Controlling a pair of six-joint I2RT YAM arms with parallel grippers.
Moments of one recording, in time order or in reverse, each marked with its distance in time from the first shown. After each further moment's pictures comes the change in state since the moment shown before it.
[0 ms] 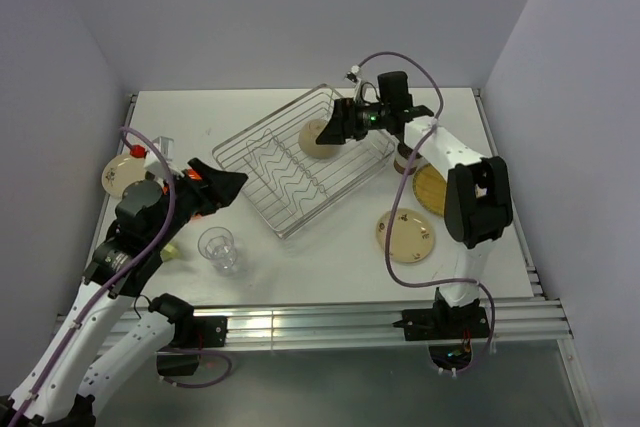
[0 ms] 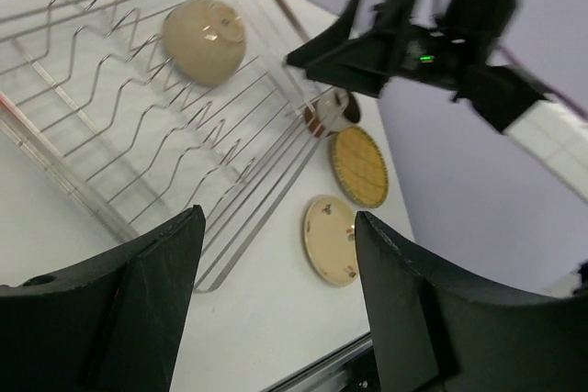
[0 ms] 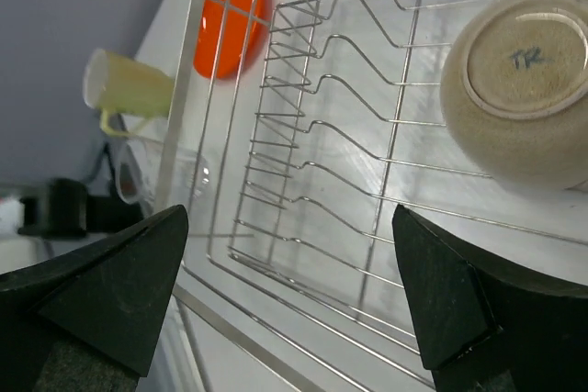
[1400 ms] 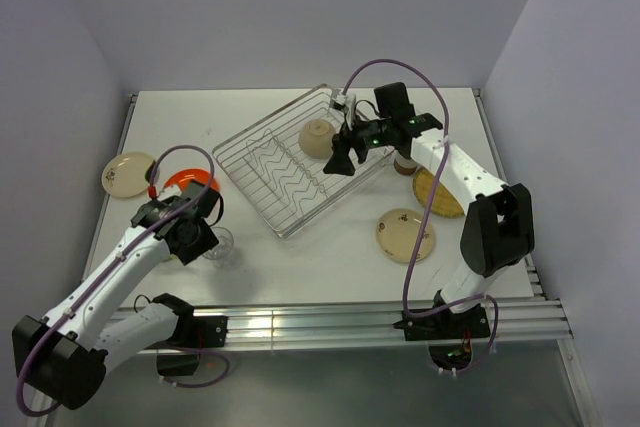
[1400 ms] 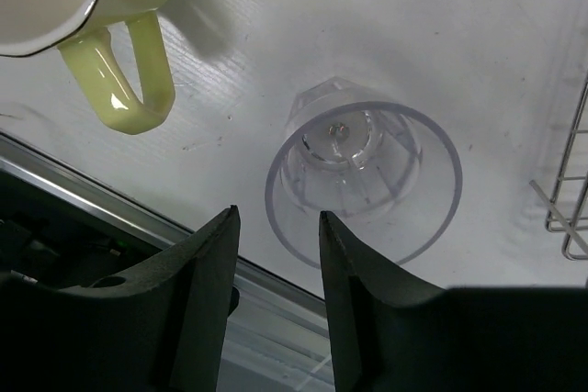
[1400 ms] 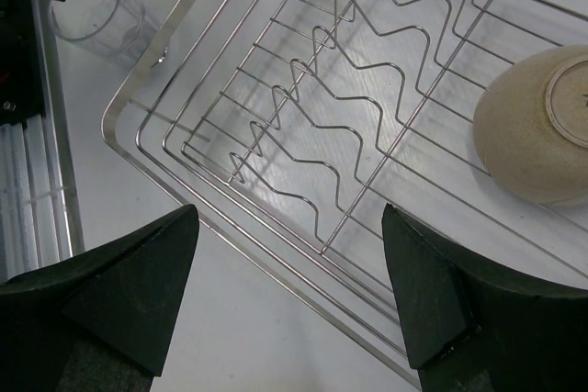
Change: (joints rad) left arm 0.000 0.358 -0.001 -0.801 -0.388 -0.271; right arm 0.079 -0.254 -0.108 -0.285 0.030 -0.688
